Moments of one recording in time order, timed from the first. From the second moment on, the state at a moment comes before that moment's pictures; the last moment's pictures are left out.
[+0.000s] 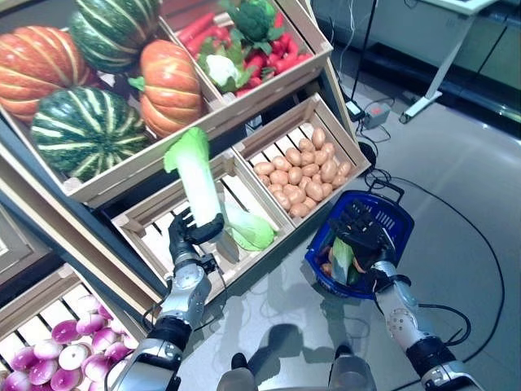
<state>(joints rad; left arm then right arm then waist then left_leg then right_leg) -0.30 0.29 -0.22 0.53 -0.59 -0.16 0.48 -0.20 -0.35 0.27 0.41 0.99 -0.23 0.06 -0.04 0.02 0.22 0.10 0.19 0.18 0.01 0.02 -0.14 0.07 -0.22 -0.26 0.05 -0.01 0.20</state>
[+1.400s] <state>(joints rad) -0.30 0.49 -0.39 0.16 -0.31 -0.16 -0.06 -0.42 -0.35 0.27 0.40 1.35 0.02 0.40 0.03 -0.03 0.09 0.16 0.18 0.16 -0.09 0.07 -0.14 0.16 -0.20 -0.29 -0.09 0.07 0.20</state>
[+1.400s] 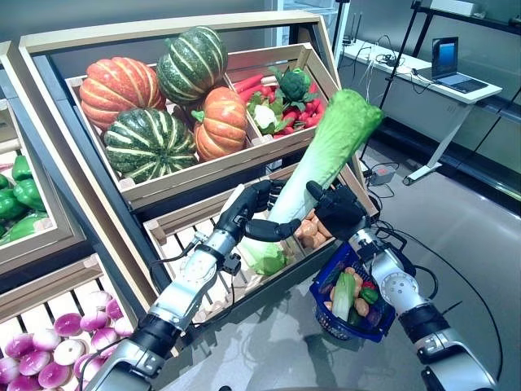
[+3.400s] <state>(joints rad) -0.28 0.43 -0.44 0.25 -0.32 -0.16 -0.08 -0.46 -0.47 0.23 0.47 1.33 -0.04 0.37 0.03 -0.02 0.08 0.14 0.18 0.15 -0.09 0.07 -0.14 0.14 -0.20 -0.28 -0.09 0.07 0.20</state>
